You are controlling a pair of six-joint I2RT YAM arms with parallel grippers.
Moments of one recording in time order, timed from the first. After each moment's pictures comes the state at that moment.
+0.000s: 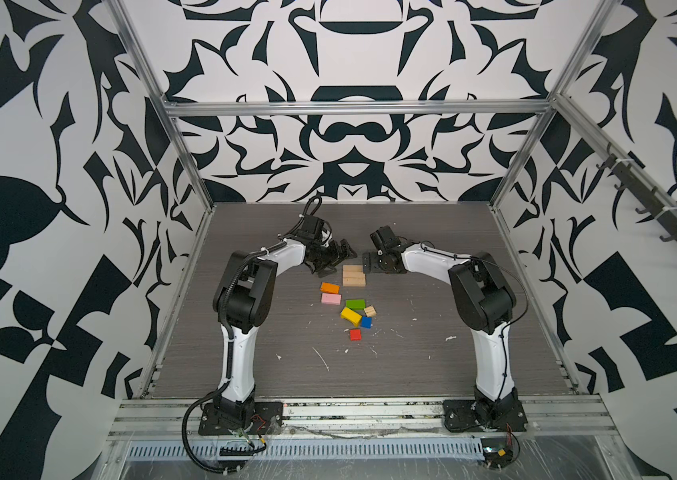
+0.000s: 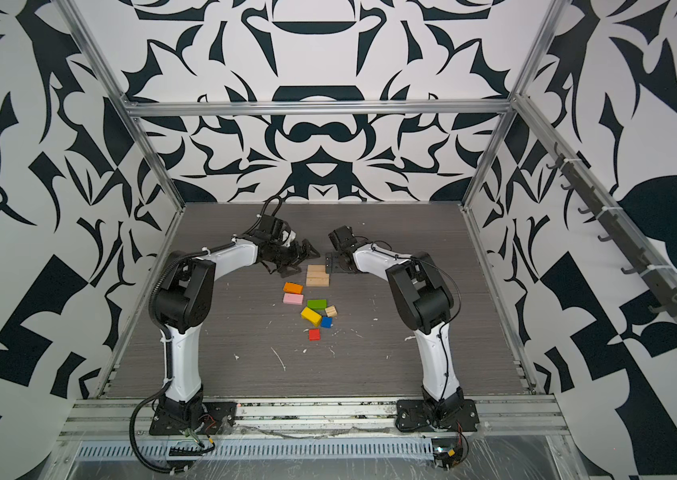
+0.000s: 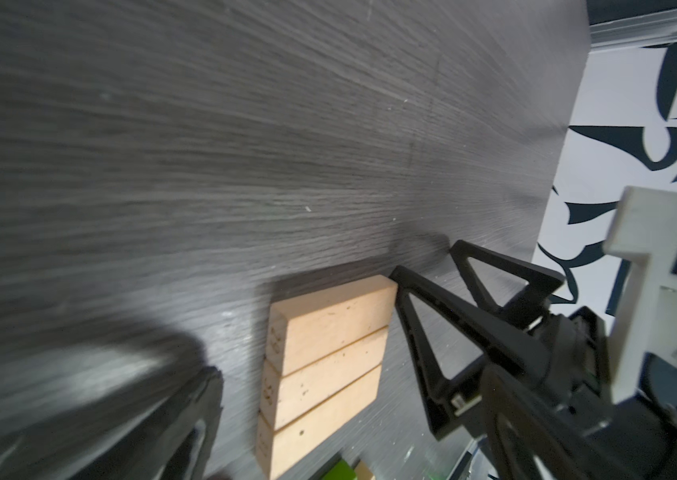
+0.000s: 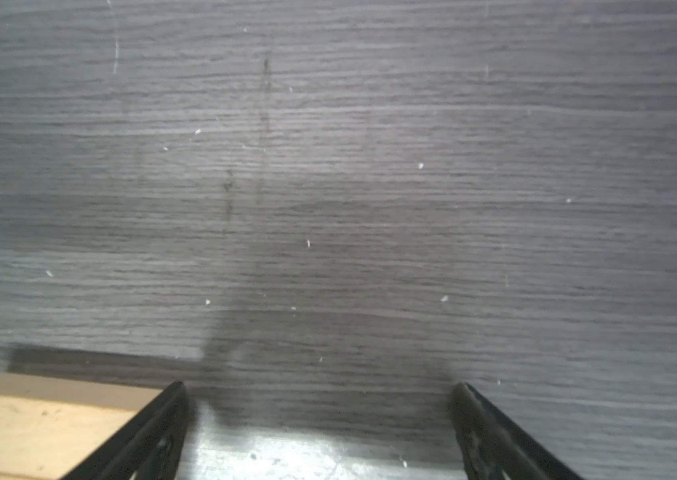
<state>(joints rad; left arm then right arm) -0.40 2.09 1.45 -0.34 0.57 -0.74 0.51 2.10 1.45 -0.41 0.15 0.46</state>
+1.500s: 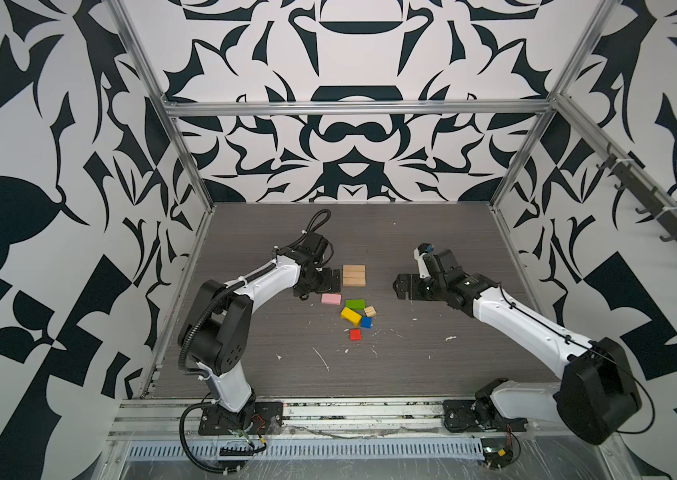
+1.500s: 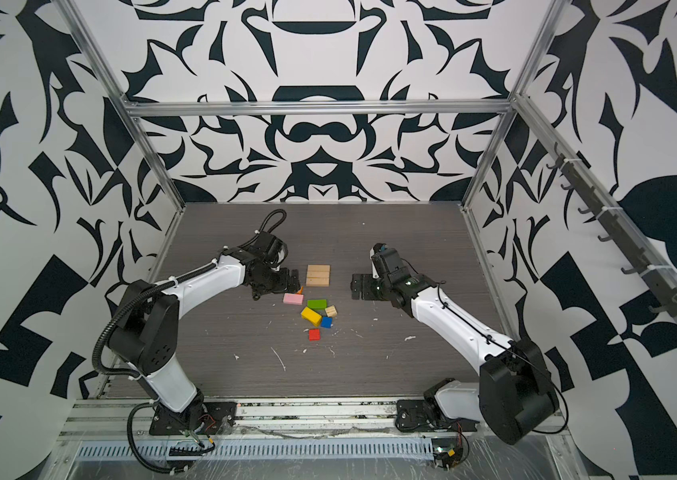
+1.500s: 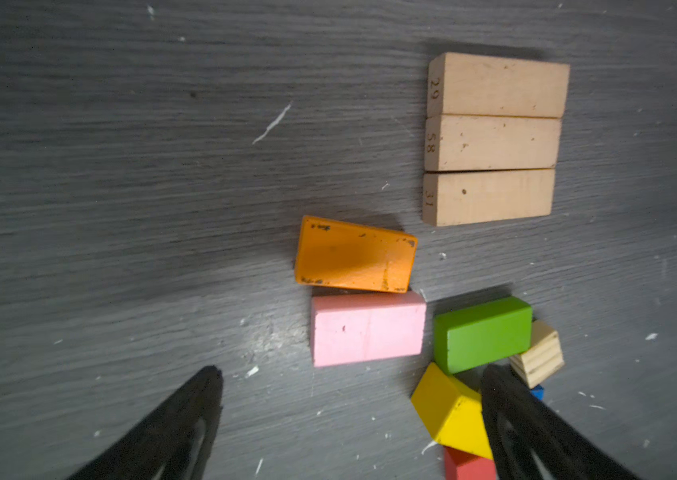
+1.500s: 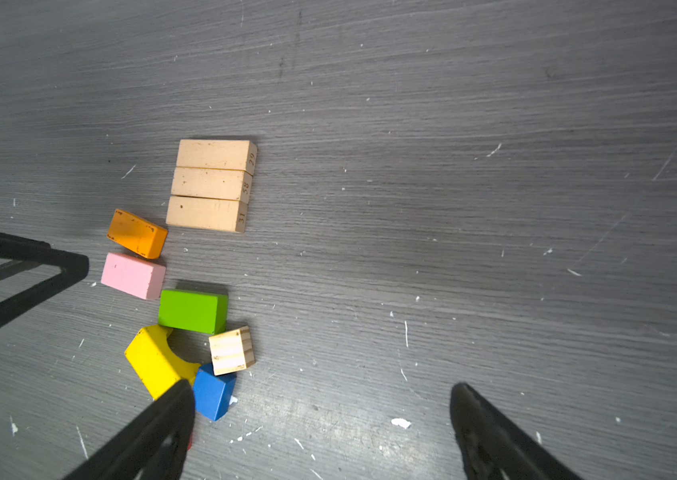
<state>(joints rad) -0.52 1.73 1.20 -0.67 0.10 -0.46 0.47 1.29 0.87 -0.47 -0.06 0.46</state>
